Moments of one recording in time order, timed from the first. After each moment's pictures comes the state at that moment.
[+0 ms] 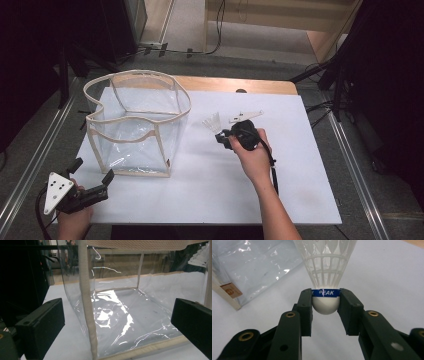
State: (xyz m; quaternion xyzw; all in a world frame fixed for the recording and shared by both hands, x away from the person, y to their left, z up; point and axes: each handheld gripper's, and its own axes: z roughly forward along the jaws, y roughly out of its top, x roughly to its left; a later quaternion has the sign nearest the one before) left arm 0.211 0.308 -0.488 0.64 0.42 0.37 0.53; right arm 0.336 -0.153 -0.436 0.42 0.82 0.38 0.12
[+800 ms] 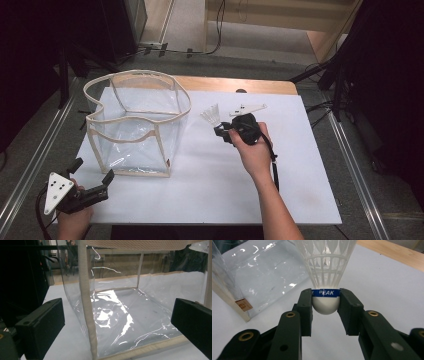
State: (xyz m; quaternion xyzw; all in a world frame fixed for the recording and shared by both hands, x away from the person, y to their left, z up) left arm 0.211 0.307 -0.488 0.64 0.41 0.37 0.53; right arm 0.337 -0.151 -0.411 0.41 0.81 0.40 0.13
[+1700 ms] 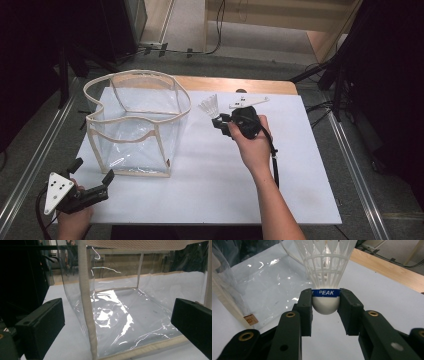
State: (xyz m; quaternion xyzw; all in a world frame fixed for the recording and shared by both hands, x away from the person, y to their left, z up) left arm 0.211 0.307 -0.488 0.64 0.41 0.37 0.53; right arm 0.339 -0.146 -0.385 0.40 0.80 0.43 0.15
